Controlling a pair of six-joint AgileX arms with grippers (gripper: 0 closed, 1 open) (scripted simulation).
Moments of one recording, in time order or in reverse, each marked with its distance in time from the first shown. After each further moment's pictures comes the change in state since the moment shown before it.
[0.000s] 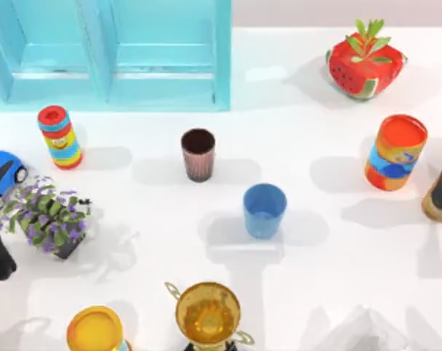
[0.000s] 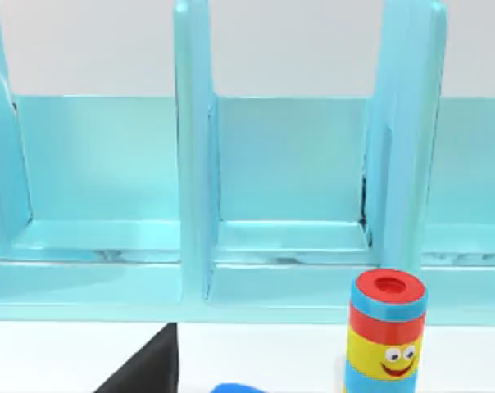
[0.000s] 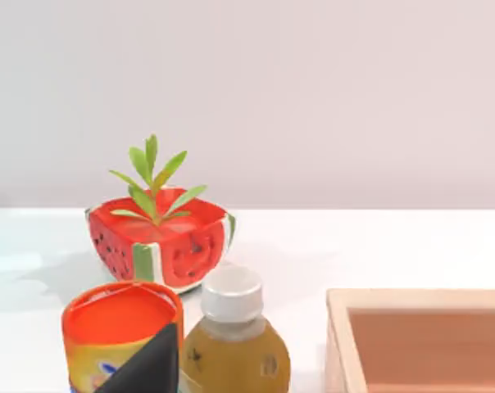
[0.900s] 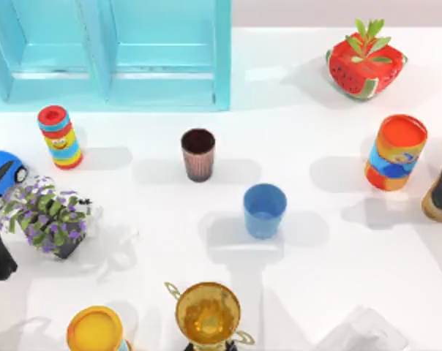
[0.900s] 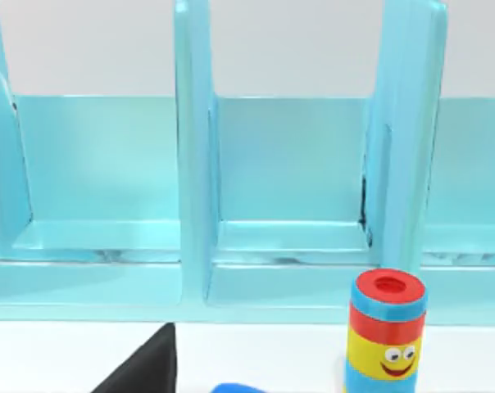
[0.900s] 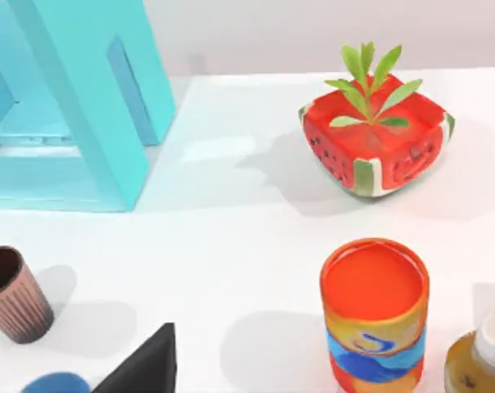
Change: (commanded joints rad) left arm 0.000 0.000 0.000 0.000 0.000 0.000; right arm 0.248 0.657 0.699 -0.432 -0.018 0.184
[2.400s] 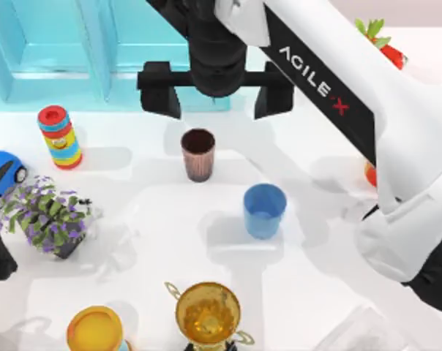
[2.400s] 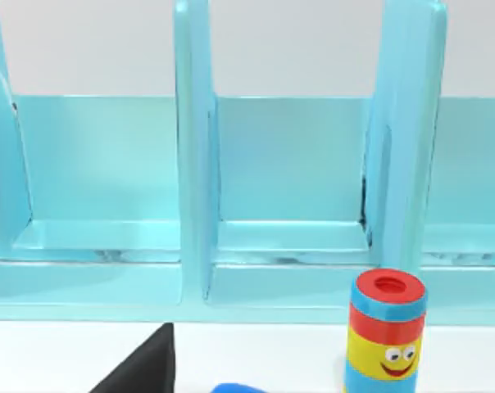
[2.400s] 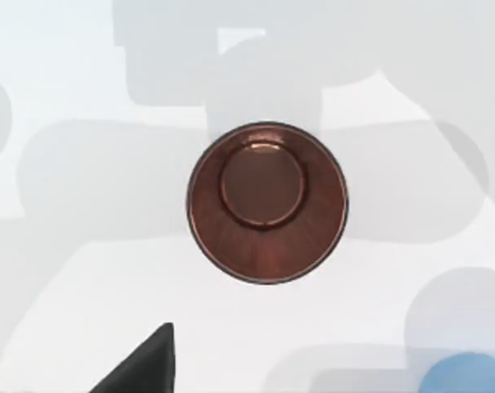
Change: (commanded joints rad) left arm 0.000 0.000 0.000 0.000 0.000 0.000; right arm 0.489 2.056 2.322 -1.225 0.224 0.550
